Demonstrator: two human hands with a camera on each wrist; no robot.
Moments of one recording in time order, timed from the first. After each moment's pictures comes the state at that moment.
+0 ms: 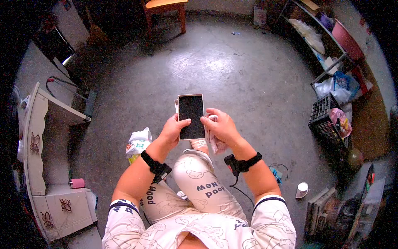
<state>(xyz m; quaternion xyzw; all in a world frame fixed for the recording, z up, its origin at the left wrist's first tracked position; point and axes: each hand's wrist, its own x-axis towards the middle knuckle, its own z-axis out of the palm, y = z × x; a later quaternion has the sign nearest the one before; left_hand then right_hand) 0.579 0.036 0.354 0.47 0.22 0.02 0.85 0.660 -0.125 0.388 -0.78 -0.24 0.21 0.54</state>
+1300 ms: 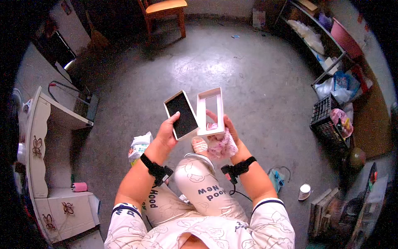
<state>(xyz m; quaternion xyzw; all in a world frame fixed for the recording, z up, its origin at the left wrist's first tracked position) 0.583 0.052 0.360 0.26 0.22 0.02 0.94 0.661 -0.134 0.357 -0.17 -0.10 0.53 0.82</state>
